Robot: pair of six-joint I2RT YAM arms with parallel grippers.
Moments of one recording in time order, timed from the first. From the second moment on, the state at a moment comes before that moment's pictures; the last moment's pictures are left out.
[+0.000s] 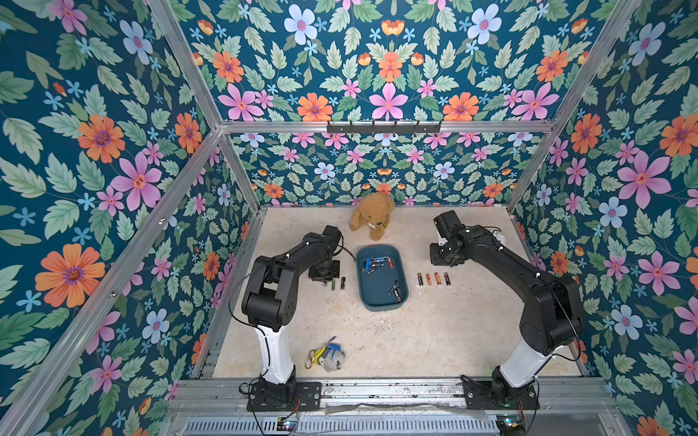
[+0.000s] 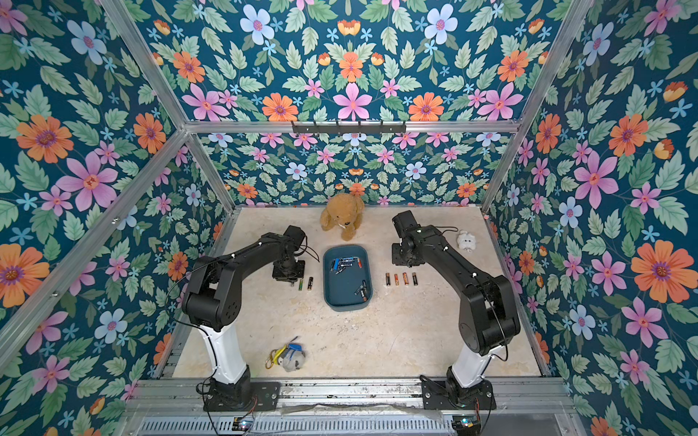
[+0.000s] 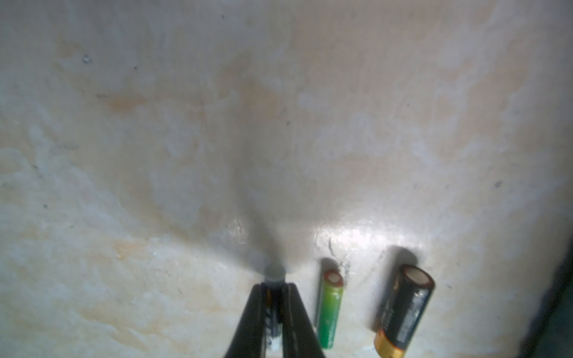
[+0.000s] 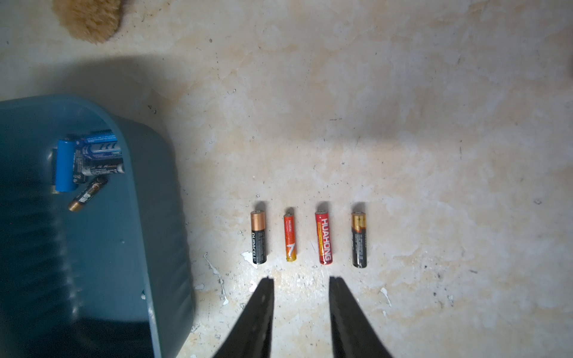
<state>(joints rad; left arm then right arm) -0.34 1.94 1.35 -0.87 -0.11 -0.31 0.42 1.72 1.39 -0.84 0.08 0.36</state>
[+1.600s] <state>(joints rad) -0.34 1.95 1.34 -0.87 -0.10 -0.31 0.42 1.72 1.40 -0.85 0.08 0.35</state>
